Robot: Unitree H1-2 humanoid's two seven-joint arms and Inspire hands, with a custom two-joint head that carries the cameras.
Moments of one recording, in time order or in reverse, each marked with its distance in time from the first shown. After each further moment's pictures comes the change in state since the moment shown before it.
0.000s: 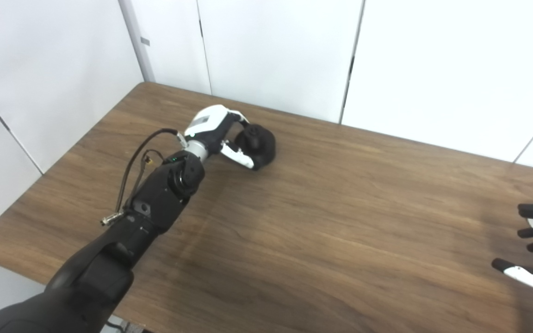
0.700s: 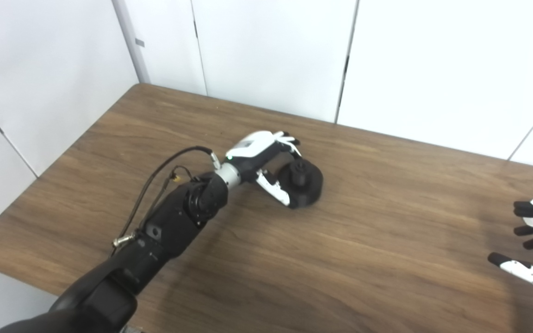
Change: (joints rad) left arm 0.077 -0.074 -0.090 -0.197 -0.027 -0.120 -0.147; right arm -0.001 0.001 0.002 -0.030 -0.011 0.065 0.003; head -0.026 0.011
